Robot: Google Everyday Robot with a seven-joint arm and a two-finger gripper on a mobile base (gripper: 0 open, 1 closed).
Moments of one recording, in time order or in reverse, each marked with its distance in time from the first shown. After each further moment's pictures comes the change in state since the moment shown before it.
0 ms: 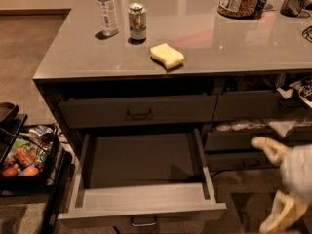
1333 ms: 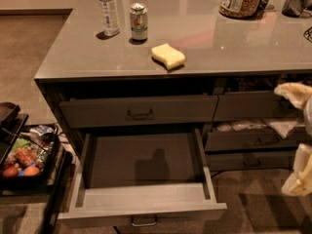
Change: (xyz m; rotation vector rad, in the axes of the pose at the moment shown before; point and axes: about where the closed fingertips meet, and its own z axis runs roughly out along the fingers) arm -0.074 -0.046 -0.109 0.124 0.287 -0.018
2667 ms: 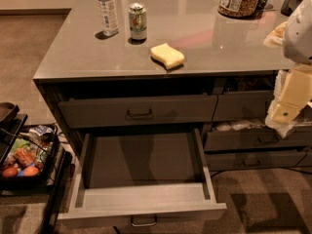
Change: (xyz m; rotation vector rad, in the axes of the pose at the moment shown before) arm -0.039 -0.084 -0.026 -0.078 0.088 0.093
